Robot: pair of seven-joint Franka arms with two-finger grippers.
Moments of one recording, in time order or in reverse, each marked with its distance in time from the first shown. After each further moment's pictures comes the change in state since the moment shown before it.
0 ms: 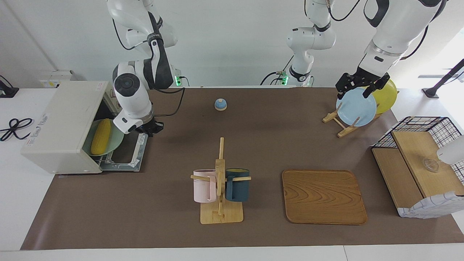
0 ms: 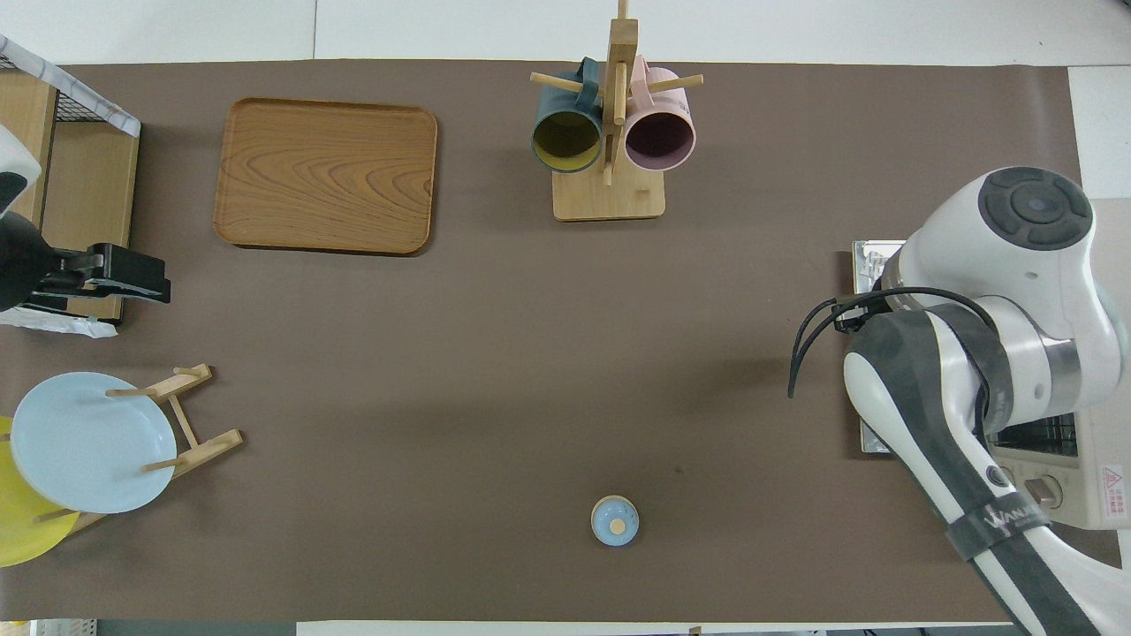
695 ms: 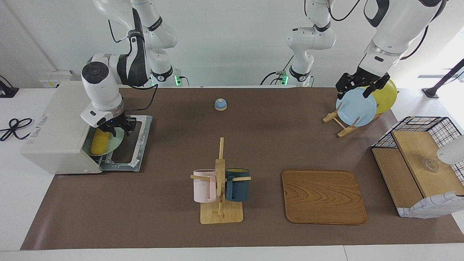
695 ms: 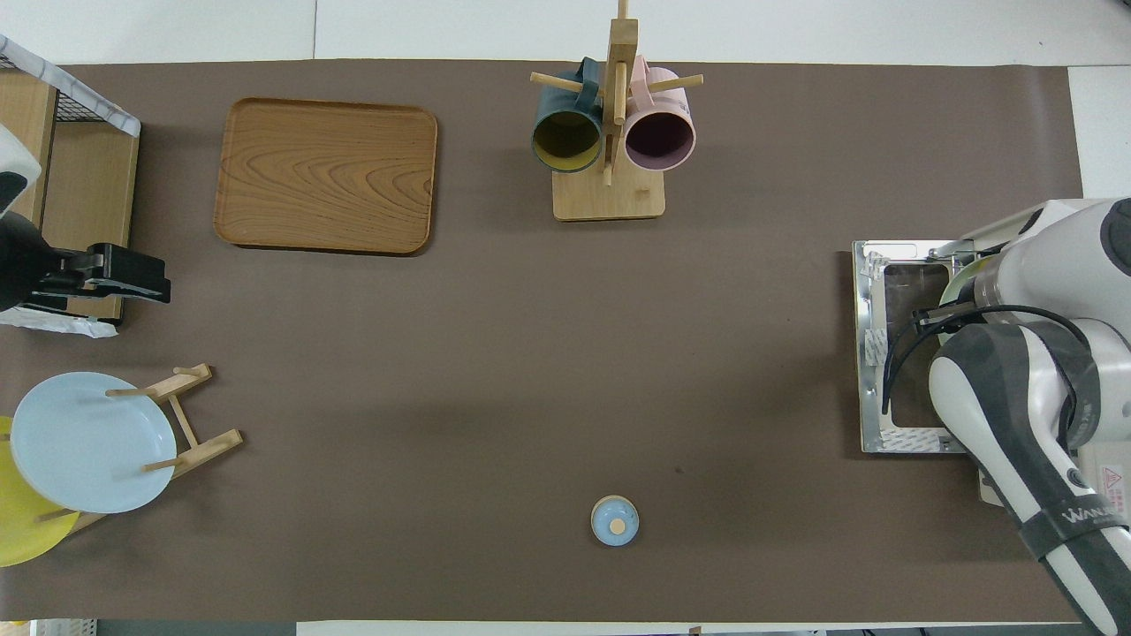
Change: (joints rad) left arm 0.000 0.000 0.000 0.000 0.000 0.000 0.000; right arm -0.153 -0.033 -0.012 -0.112 -0.054 0.169 -0.204
